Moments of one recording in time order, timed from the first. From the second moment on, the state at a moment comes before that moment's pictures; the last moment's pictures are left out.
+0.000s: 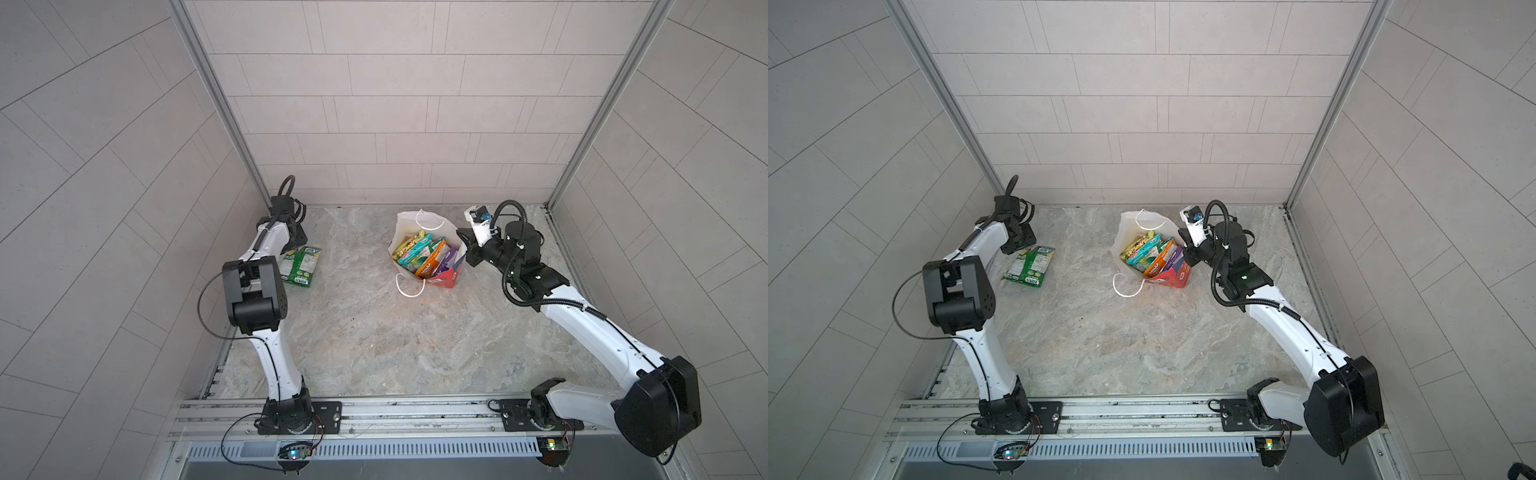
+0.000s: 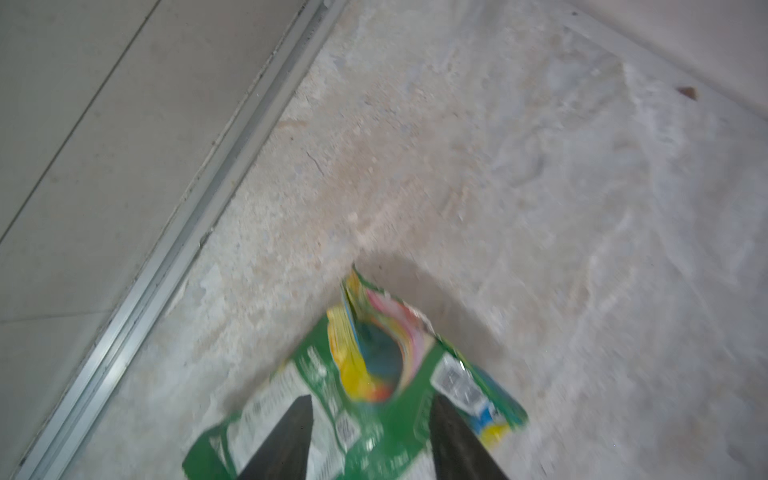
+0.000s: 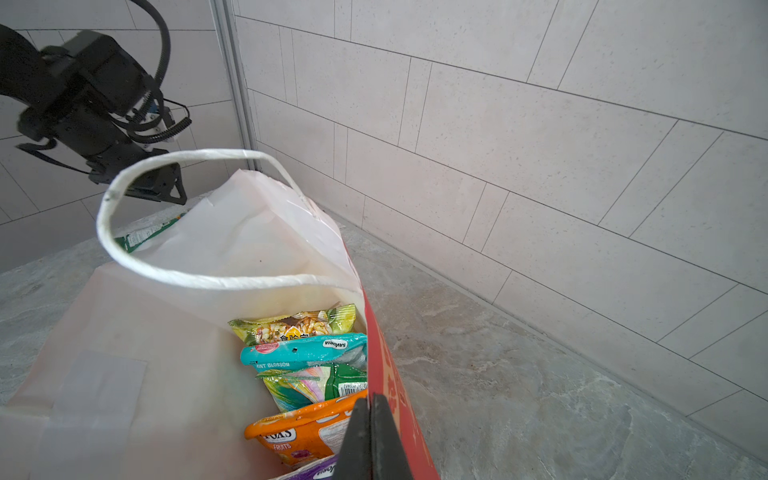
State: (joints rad) left arm 0.17 1.93 1.52 -0.61 -0.15 -0.36; right arm 0.35 1.22 0.98 0.01 -0.20 -0.15
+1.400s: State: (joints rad) left arm 0.16 1.50 0.97 -0.25 -0.12 -0.54; right arm 0.35 1.22 0.98 0.01 -0.21 -0.15
